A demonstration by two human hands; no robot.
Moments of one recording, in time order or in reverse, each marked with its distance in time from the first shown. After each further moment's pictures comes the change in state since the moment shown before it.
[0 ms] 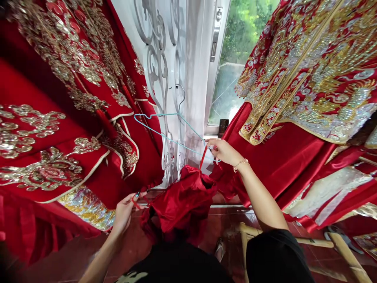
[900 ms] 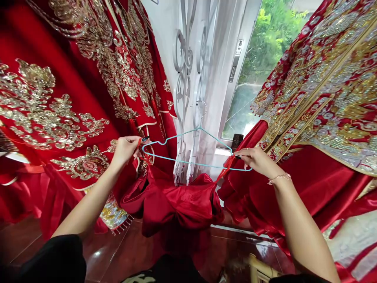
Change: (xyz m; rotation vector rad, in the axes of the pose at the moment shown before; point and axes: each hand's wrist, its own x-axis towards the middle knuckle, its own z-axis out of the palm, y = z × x) left_hand 0.061 0.221 0.047 0.278 -0.012 0.587; right_hand -0.010 0.005 -0.067 -0.332 0.037 -0.154
